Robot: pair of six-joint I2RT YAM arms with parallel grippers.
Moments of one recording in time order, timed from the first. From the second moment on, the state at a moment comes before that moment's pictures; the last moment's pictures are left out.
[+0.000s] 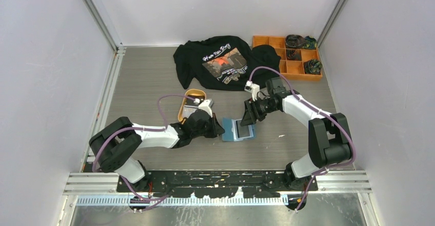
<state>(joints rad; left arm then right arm) -0.93 1.56 0.62 0.36 -0.03 -0.83 0.24 1.51 0.88 -0.52 -0.81 -0.22</state>
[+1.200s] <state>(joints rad) -0.93 1.61 0.57 0.46 -0.03 -0.88 0.24 1.72 1.00 -0.62 -0.79 -0.01</state>
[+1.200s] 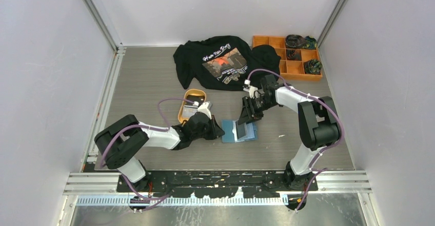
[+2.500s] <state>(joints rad) -0.93 1.44 0.47 0.50 -0.02 -0.86 0.24 1.79 1.03 -0.64 -0.84 -0.05</state>
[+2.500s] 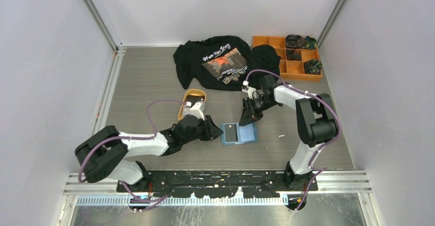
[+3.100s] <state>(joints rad) -0.92 0.94 0.33 0.32 -0.23 -0.64 0.26 1.20 1.01 -0.74 -0.83 -0.53</state>
